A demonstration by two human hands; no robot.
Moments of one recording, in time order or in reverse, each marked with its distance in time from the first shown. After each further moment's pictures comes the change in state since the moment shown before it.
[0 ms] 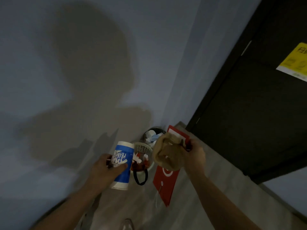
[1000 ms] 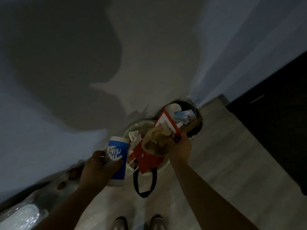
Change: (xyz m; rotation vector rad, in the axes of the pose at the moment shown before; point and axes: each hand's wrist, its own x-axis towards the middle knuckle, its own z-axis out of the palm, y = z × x) left_hand 0.310 -0.194 0.171 0.052 0.106 -0.456; right_hand 0.265 0.290 0.313 -0.102 -0.236 0.209
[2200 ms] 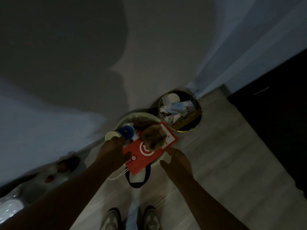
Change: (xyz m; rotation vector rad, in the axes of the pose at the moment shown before) left_hand 0.061 0.021 0.071 0.680 -0.136 0.301; right_hand -0.009 0.055 -0.031 -0.665 -0.454 -0.070
